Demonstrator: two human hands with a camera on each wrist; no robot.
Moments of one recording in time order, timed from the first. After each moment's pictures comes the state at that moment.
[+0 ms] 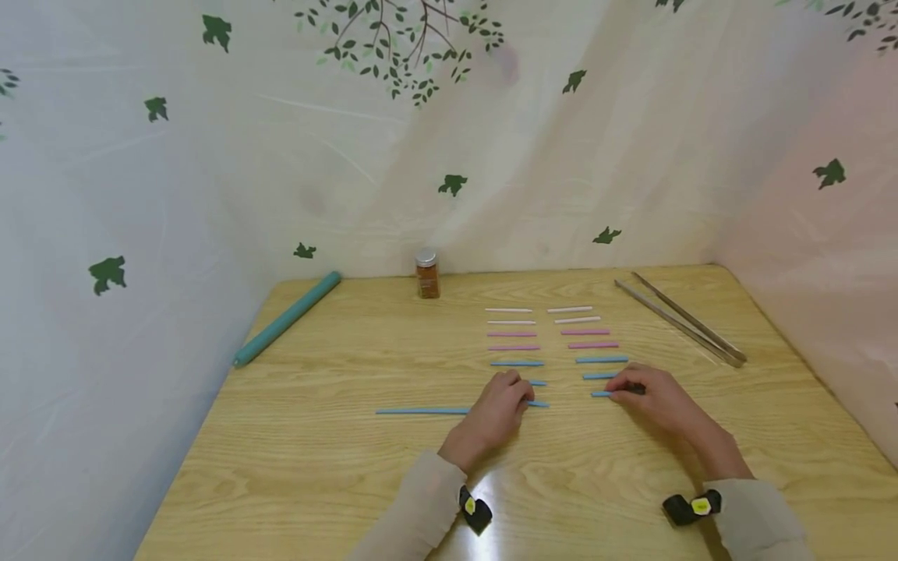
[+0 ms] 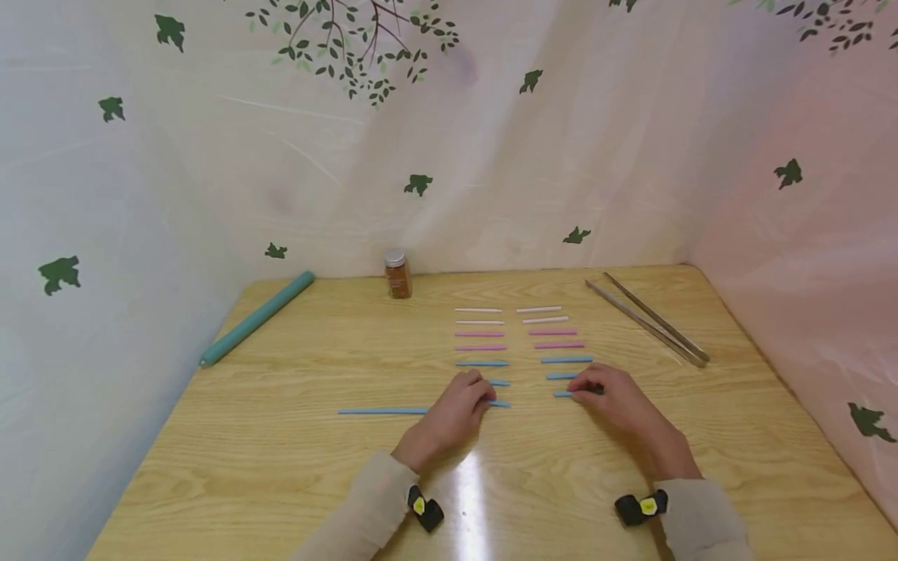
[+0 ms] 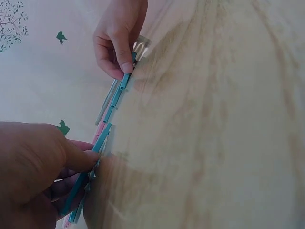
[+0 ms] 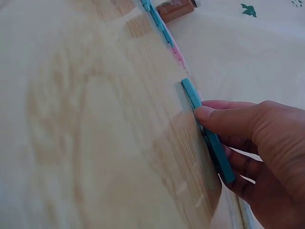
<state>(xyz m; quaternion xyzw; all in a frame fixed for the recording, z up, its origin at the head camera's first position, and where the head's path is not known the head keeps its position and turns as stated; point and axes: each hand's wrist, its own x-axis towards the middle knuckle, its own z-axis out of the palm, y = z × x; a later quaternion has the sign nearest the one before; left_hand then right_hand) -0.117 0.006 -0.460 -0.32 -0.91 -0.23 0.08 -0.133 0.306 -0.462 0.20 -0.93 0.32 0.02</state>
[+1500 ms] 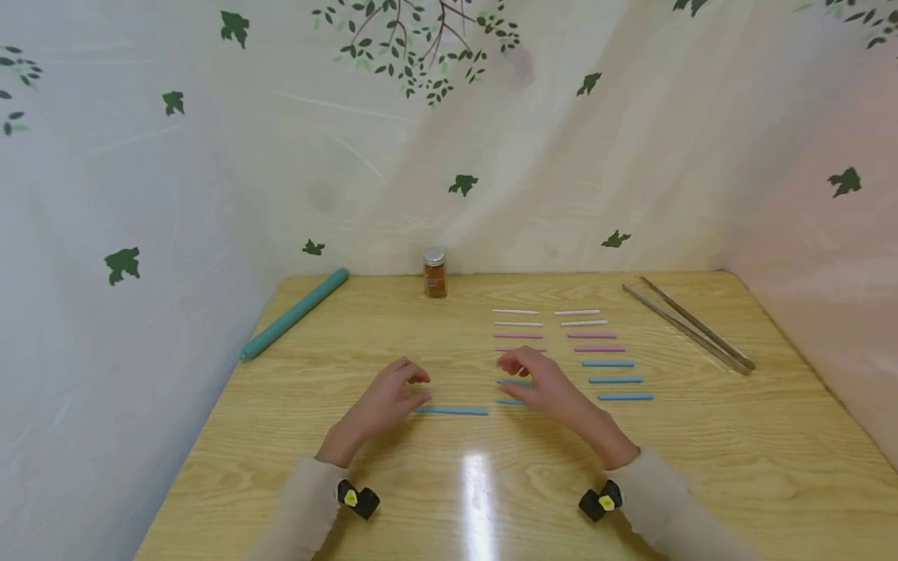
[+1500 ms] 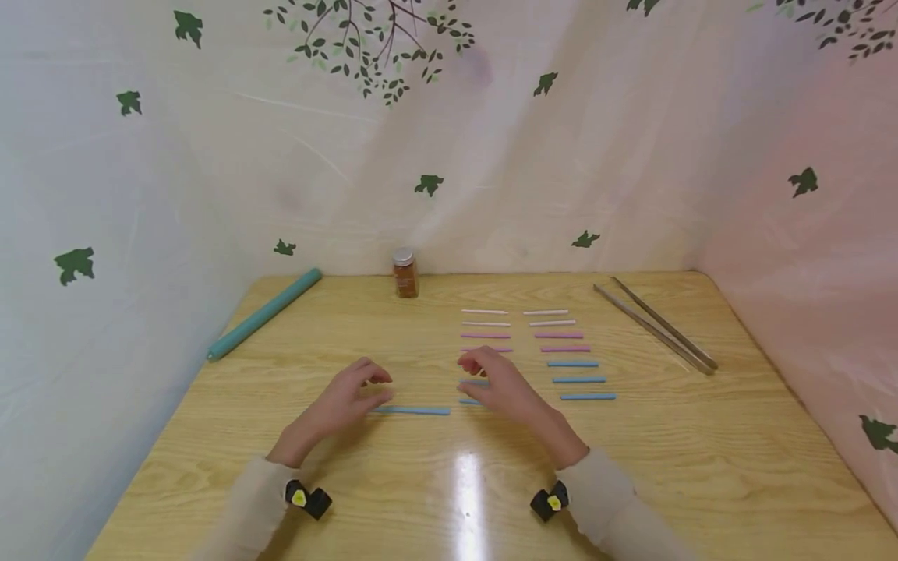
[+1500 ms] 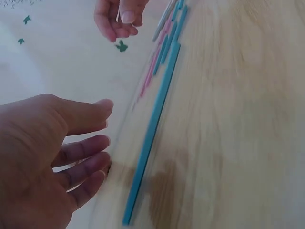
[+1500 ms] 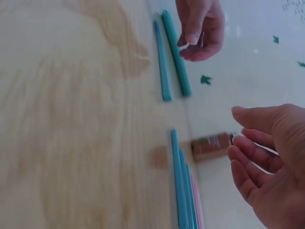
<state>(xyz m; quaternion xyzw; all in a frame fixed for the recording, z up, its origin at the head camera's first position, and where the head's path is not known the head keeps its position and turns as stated) -0.114 -0.158 -0.435 -0.22 -0.91 -0.34 -0.01 -0.138 0.138 -0.429 0.32 -0.86 0.40 0.01</state>
